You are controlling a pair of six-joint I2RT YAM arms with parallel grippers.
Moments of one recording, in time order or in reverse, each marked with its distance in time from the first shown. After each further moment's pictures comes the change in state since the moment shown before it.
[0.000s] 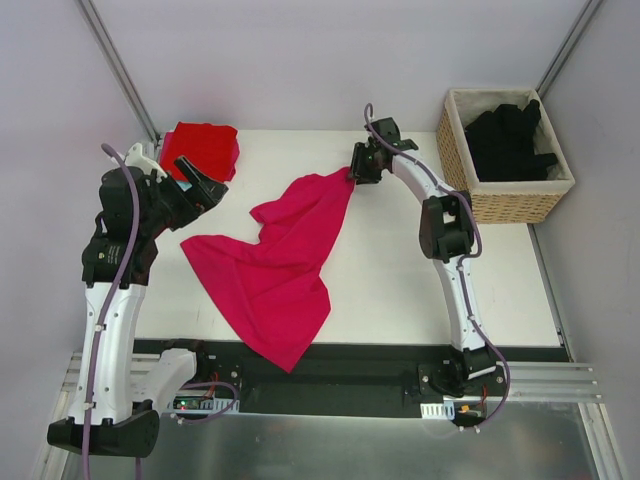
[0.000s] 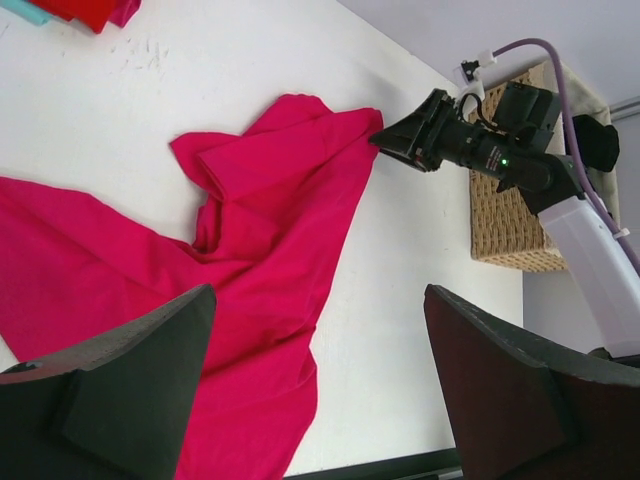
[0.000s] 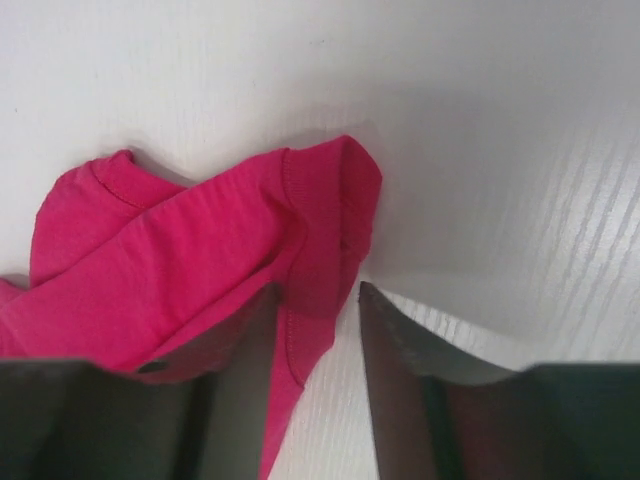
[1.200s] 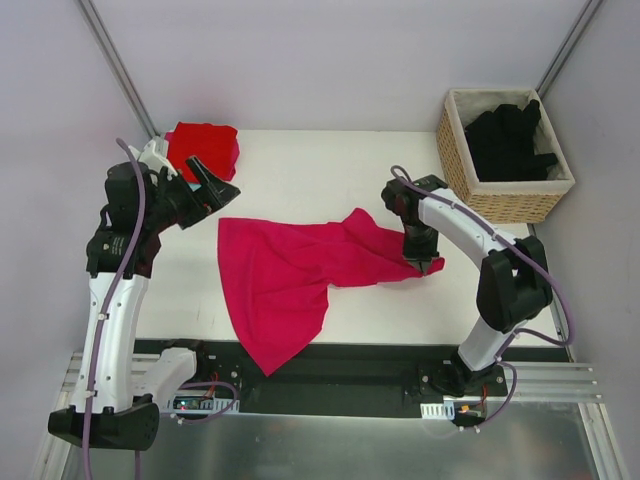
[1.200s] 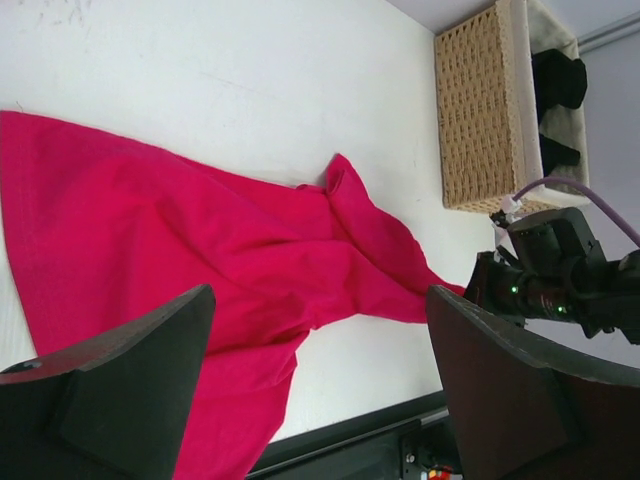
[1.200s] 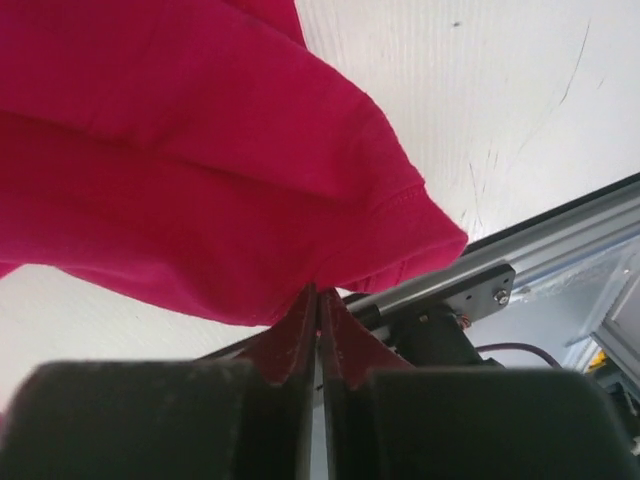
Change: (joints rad) left arm 0.000 0.032 -0.005 0.011 0.150 0.004; right arm 0.164 -0.849 -0.920 -0.697 0.592 0.287
